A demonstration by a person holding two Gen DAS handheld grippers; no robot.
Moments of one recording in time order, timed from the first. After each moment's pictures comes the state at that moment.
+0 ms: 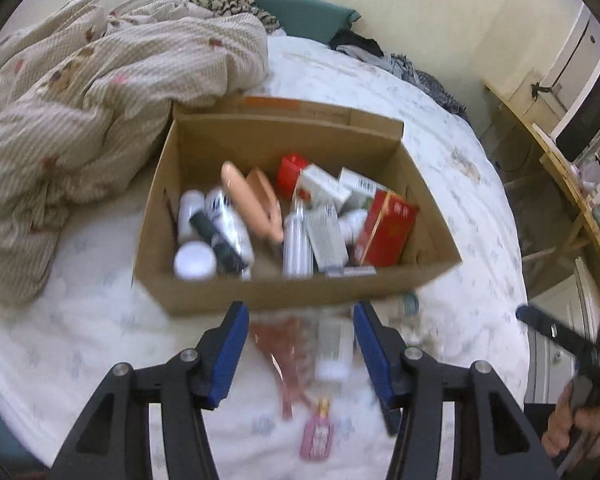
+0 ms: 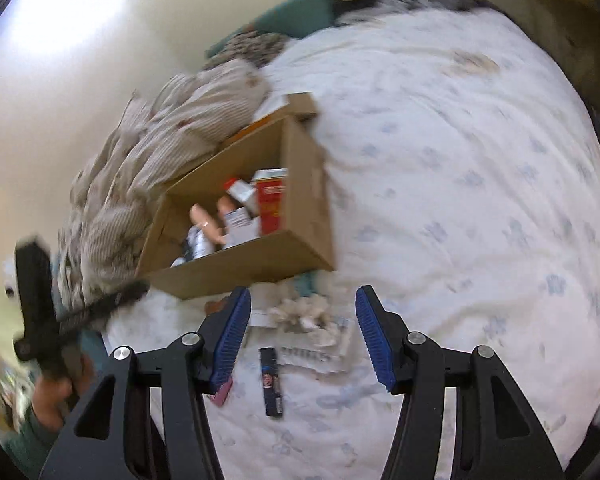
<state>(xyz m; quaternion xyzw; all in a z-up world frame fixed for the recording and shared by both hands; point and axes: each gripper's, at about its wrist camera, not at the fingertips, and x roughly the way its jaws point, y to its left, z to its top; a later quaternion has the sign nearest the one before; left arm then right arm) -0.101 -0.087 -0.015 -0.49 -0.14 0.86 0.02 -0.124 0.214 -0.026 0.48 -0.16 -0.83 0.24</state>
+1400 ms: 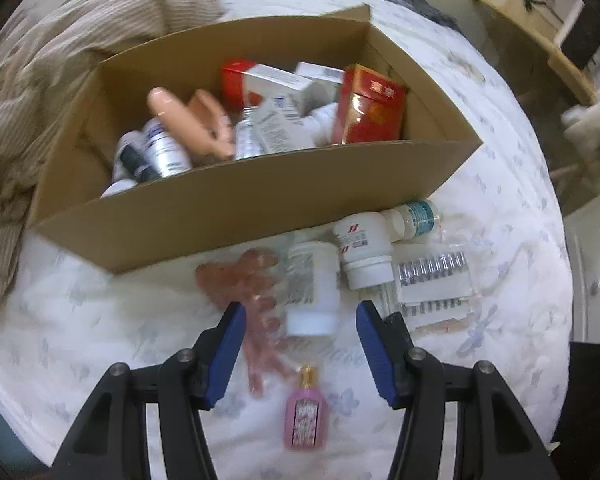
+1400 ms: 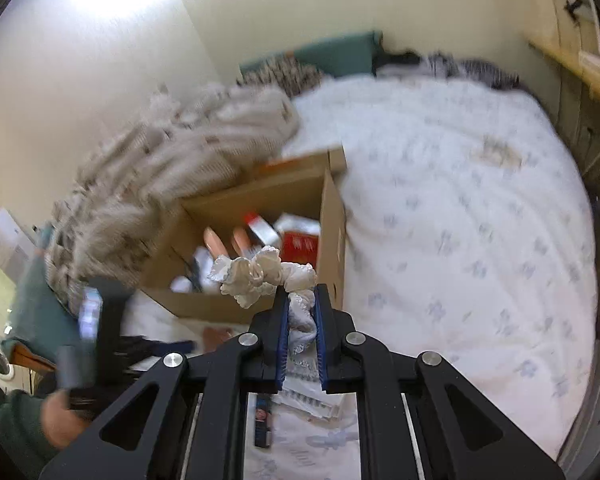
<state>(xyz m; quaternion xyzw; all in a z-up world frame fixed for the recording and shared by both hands) -0.119 -0.026 -0.080 -0.58 -0.03 0.82 0.05 -0.121 0.184 0.041 0.39 -0.06 -0.88 0.27</state>
